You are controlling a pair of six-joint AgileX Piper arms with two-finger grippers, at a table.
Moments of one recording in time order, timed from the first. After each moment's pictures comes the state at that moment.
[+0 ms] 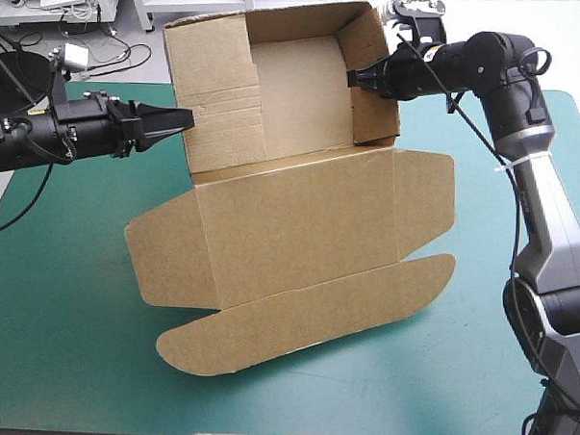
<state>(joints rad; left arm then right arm) 0.17 1.35 -1.47 -1.23 1.23 0.64 0.25 1.91 -2.25 0.39 1.11 -0.10</state>
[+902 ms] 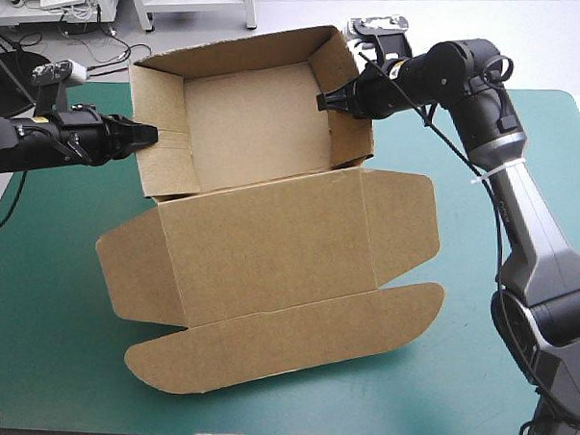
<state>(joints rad) 0.16 1.36 -1.47 -0.82 1.09 0.43 0.38 1.90 -2.25 0.29 1.20 -0.03</state>
